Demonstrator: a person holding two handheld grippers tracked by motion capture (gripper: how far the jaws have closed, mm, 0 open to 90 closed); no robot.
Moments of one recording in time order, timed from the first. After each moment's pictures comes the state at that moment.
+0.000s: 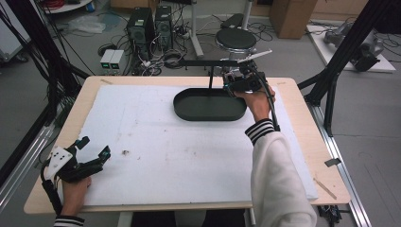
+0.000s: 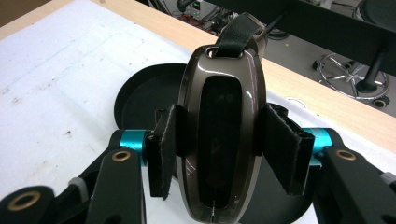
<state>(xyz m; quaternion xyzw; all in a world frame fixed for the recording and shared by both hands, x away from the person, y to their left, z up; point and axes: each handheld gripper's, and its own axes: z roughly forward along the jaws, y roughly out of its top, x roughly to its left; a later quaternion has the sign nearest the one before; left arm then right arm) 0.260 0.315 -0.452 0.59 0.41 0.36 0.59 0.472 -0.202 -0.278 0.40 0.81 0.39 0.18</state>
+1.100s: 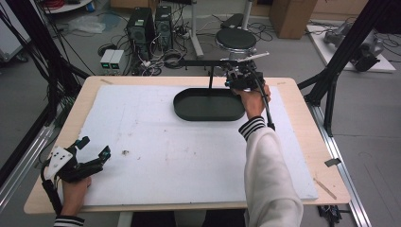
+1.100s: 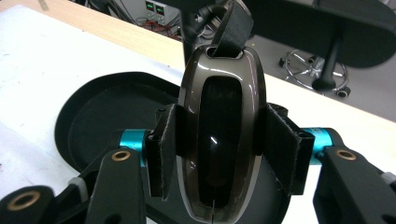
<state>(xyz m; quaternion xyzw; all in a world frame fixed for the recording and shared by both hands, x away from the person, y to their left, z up) 0.260 0.315 -0.452 0.60 0.41 0.36 0.59 0.499 -0.204 -0.301 0.45 0.78 0.37 0.23</state>
